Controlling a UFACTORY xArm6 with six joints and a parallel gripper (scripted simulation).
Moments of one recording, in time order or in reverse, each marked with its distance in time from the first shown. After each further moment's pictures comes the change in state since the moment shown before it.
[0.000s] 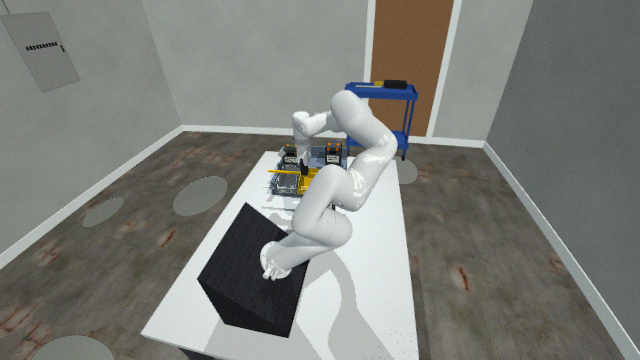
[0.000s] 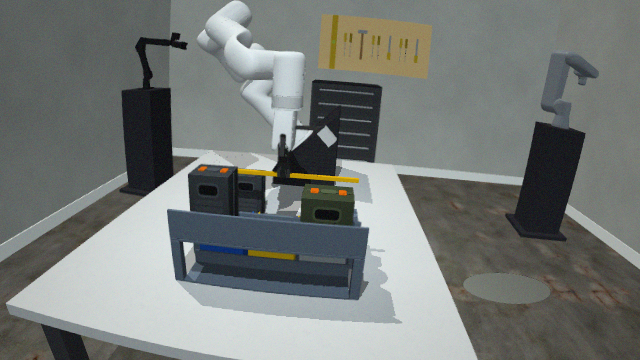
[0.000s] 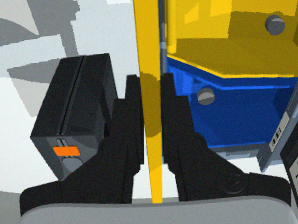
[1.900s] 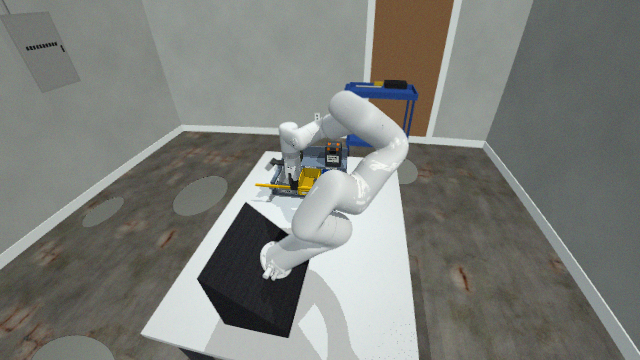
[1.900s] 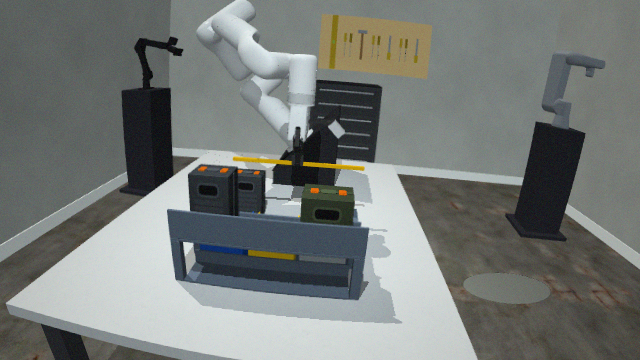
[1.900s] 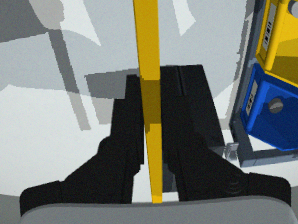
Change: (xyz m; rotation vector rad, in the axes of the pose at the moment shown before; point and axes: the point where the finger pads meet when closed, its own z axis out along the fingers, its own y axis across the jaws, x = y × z) arm 0.023 -0.116 0.002 0.001 0.000 0.000
